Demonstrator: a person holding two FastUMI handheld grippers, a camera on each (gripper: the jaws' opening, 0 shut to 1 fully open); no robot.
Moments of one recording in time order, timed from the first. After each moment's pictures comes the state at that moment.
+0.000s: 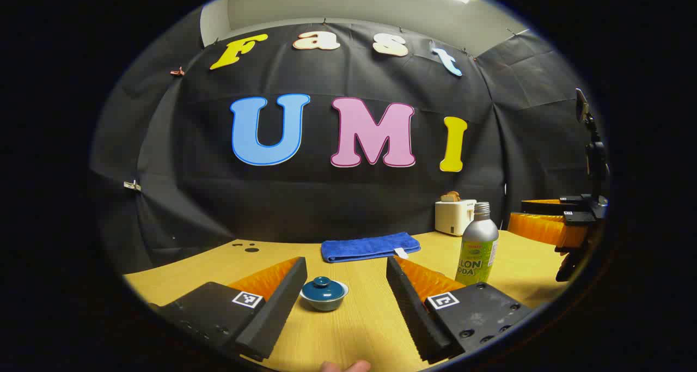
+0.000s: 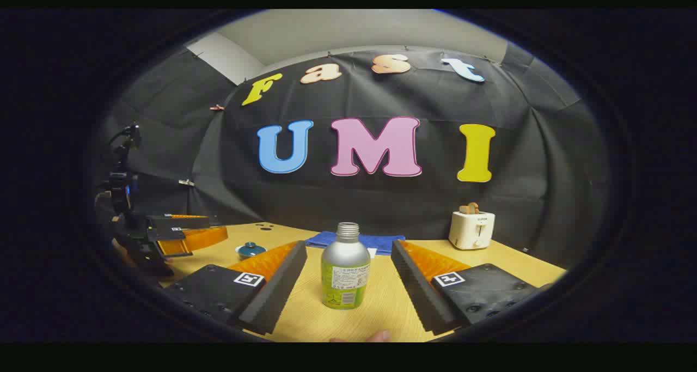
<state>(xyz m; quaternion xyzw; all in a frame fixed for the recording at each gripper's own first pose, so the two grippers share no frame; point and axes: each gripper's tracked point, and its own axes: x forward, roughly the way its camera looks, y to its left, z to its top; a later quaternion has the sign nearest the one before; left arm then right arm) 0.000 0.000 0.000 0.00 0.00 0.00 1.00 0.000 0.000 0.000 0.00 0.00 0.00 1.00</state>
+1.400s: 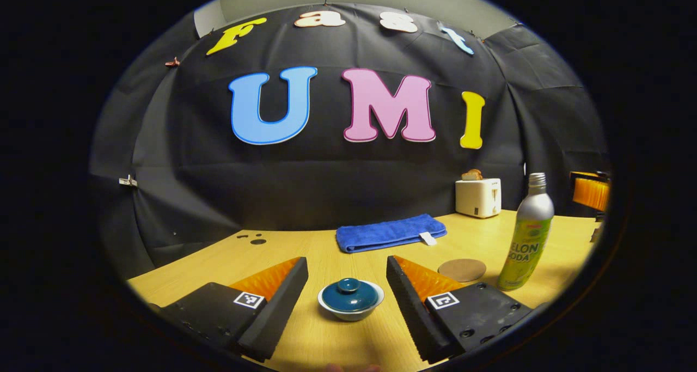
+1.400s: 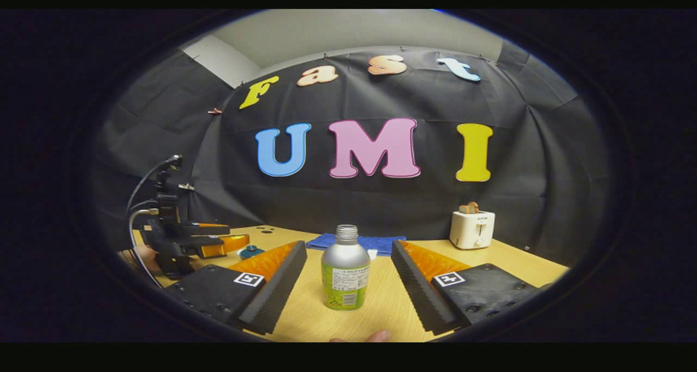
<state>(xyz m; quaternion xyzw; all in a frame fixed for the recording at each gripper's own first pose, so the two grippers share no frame) 0.075 0.044 -0.053 0.02 0.06 0.02 1.00 -0.001 0.000 0.005 0.01 -0.01 0.00 1.00</state>
